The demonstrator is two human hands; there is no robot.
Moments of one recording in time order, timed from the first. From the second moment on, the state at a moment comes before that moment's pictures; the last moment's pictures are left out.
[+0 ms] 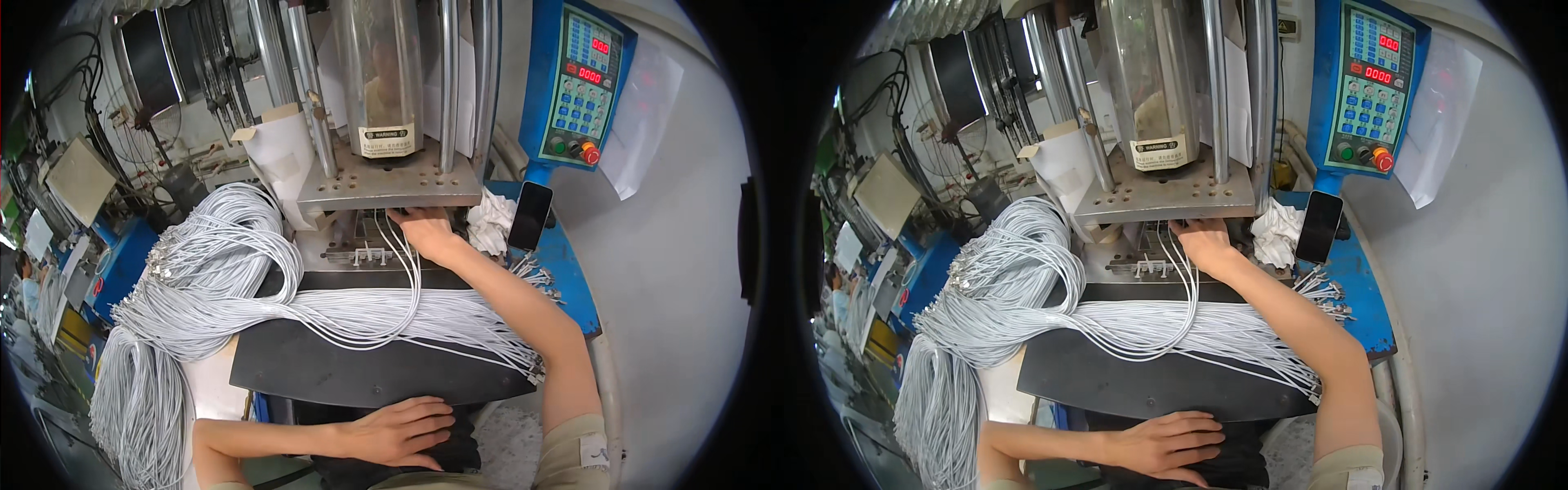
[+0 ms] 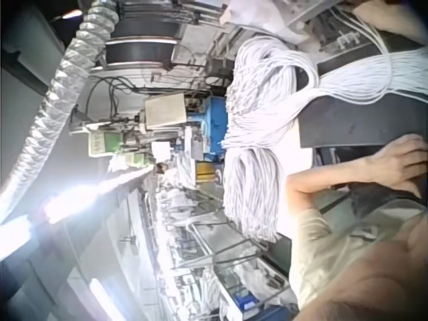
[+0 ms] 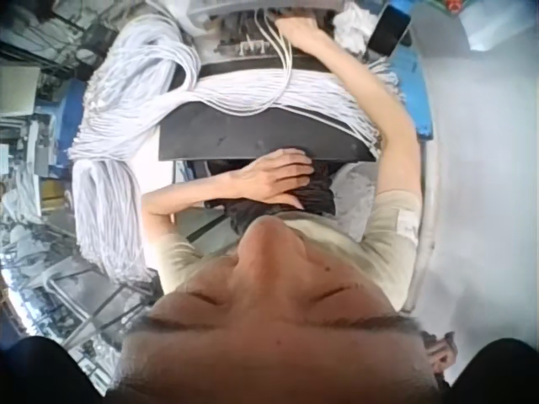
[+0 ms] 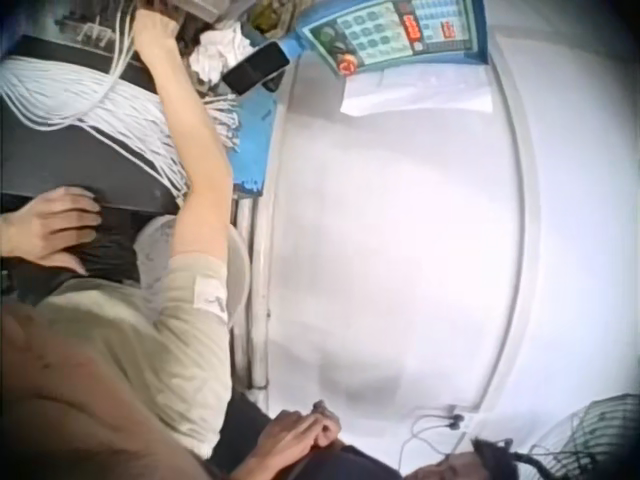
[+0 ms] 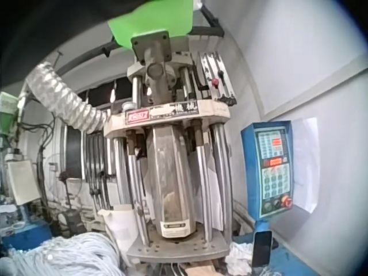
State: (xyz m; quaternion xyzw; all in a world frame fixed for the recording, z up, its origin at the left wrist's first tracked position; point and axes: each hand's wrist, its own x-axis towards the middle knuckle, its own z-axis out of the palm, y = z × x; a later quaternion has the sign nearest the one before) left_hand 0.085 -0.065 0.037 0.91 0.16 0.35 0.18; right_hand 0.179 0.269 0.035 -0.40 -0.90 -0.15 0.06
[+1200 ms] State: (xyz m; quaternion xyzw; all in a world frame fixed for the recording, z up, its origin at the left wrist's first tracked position) left_hand 0.021 -0.146 -0.110 0.35 0.68 0.39 0.51; right_hand 0.461 0.025 -0.046 -0.23 -0.91 -0.02 0.35
